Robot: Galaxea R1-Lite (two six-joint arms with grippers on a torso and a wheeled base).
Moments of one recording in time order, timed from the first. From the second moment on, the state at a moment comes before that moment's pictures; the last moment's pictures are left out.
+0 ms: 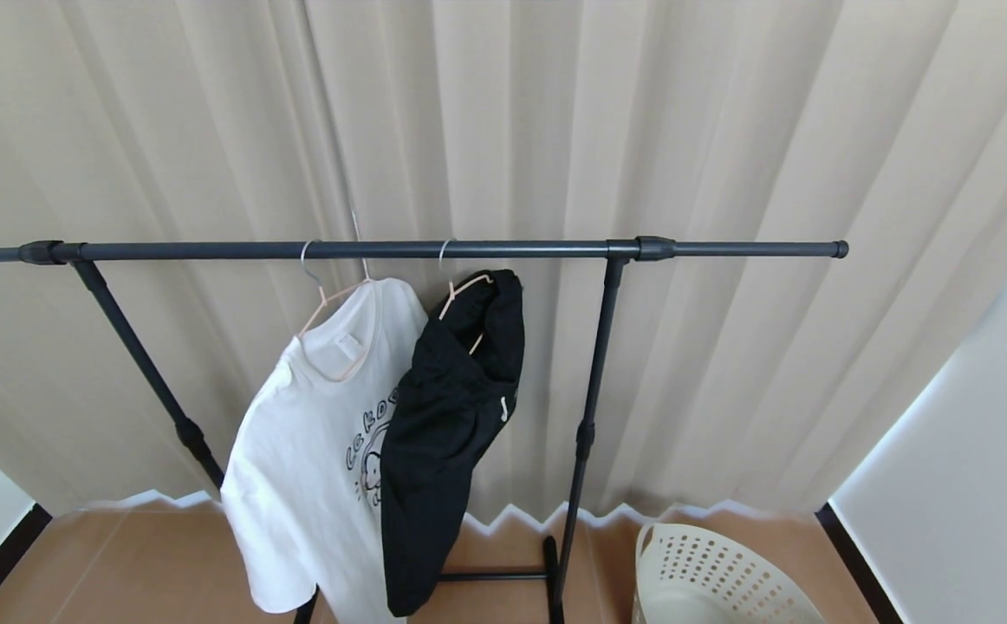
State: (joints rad) left arm -0.02 0.03 0.00 -0.03 -0.14 0.06; right arm 0.00 0.01 0.00 -0.01 0.11 -0.07
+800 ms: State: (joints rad) left arm -0.01 0.00 0.00 -0.03 -0.12 0.03; right arm 0.00 0.00 0.00 -0.01 0.09 -0.04
